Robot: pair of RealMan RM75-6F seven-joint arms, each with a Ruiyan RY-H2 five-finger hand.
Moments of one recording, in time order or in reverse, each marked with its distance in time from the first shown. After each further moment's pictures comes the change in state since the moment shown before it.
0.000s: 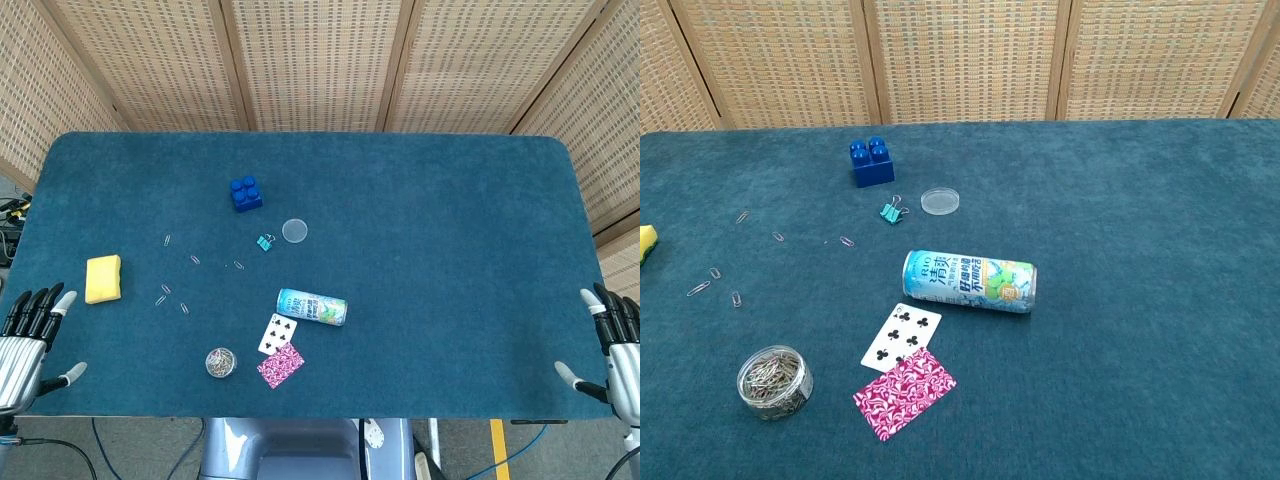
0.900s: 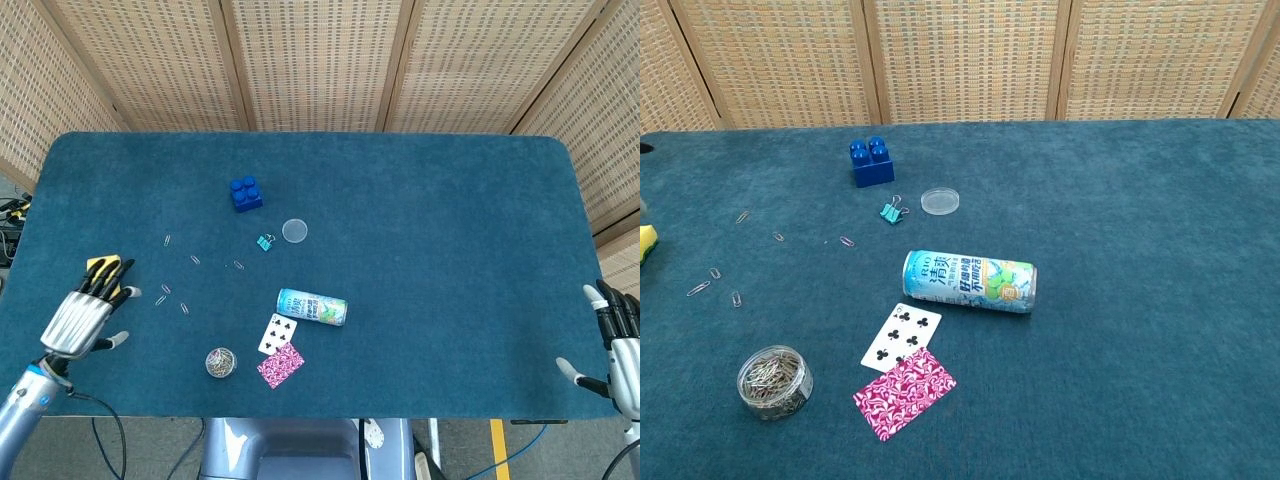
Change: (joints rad) left arm -0.270 -0.165 -0.046 0.353 0.055 -0.289 -0.095; right arm 0.015 -0.001 0.016 -0.001 0.045 -0.038 0.006
